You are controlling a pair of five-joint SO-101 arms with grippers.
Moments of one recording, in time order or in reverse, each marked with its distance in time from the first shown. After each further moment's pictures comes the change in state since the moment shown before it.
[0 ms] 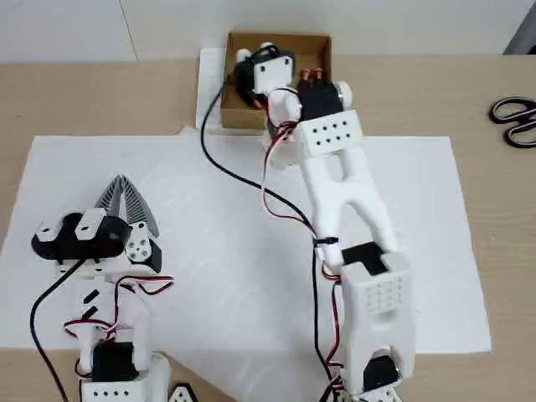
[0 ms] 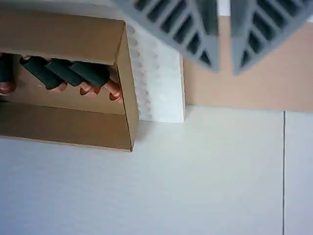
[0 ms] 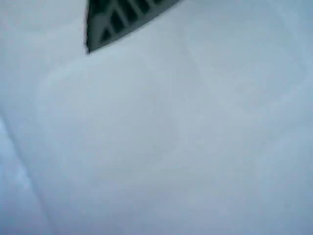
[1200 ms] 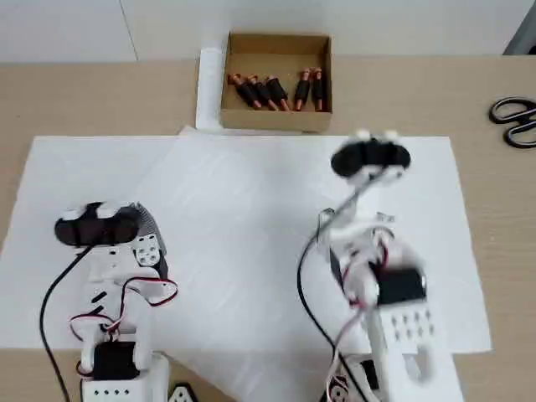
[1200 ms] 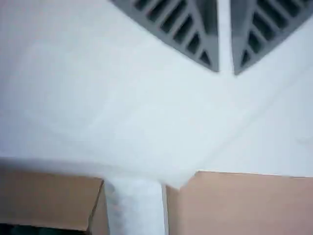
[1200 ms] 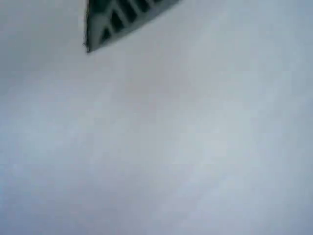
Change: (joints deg) left arm 0.0 0.0 0.9 17.4 -2.7; right arm 6.1 -92.5 108.0 -46.6 -21.4
